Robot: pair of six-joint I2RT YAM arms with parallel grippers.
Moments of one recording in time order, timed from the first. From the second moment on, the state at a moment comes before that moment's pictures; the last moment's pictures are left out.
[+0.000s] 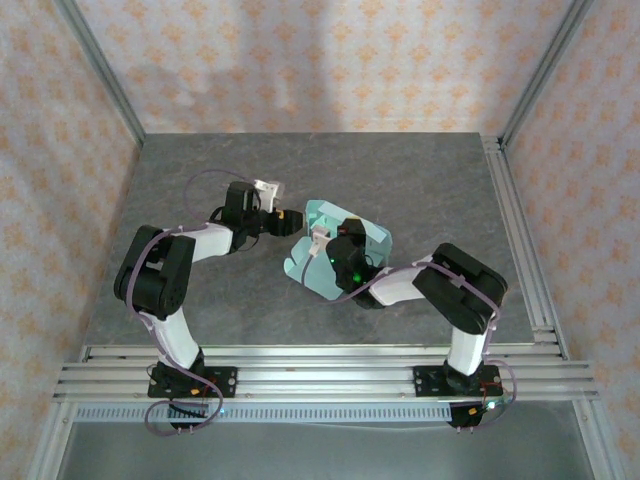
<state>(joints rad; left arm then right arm) -0.22 1.79 0.90 0.25 0.55 -0.24 0.89 1.81 0.74 0.77 0.96 -1.36</state>
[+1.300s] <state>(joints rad) -0.22 1.99 1.11 0.12 0.81 -0.07 0.90 1.75 0.74 0.60 0.91 -1.23</state>
